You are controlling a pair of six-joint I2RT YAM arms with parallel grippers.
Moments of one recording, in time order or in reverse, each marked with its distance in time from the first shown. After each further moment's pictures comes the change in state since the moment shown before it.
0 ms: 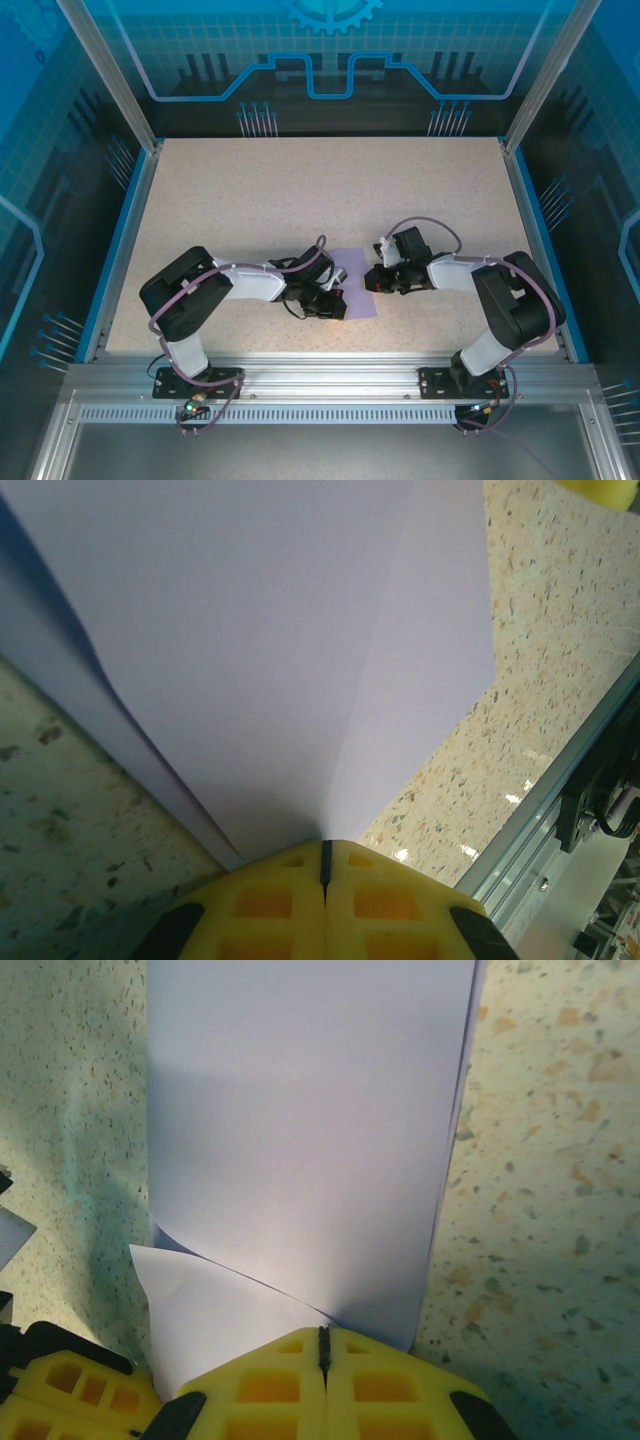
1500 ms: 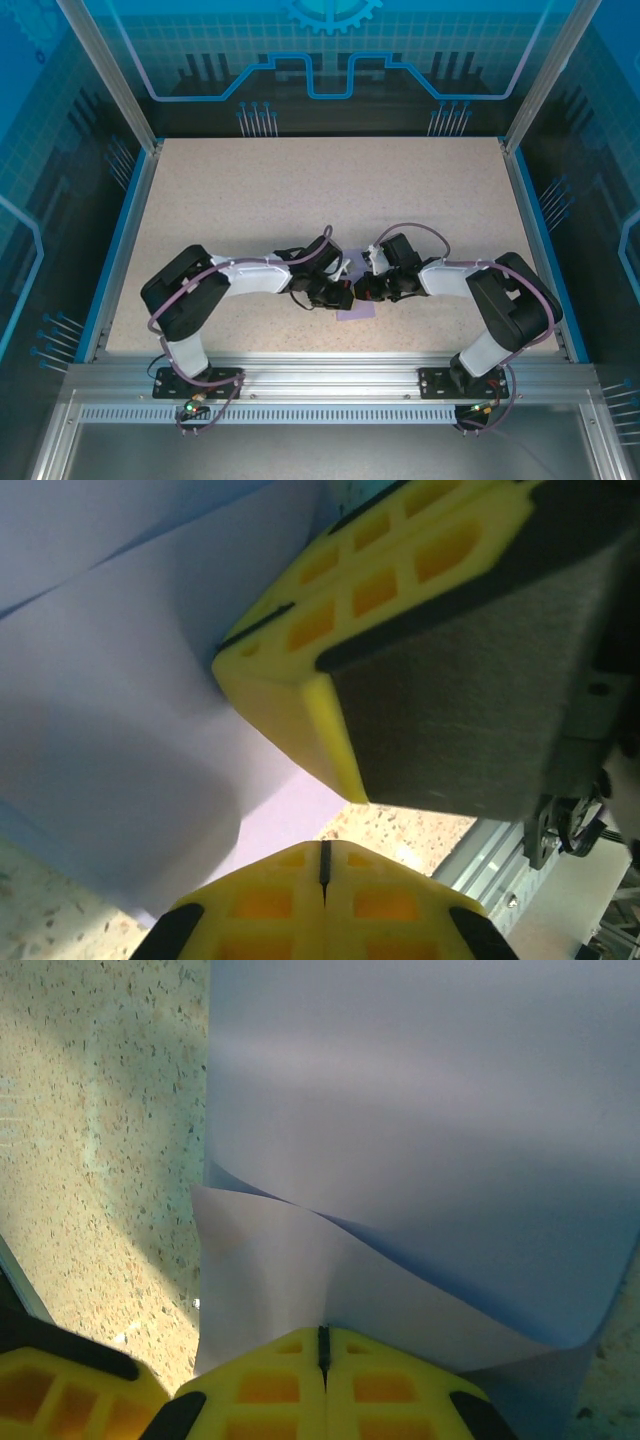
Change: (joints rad) left arm -0.006 0.012 0.129 -0.103 -0.026 0.028; right arm 0.119 0.002 -0.012 0.022 -0.003 0.095
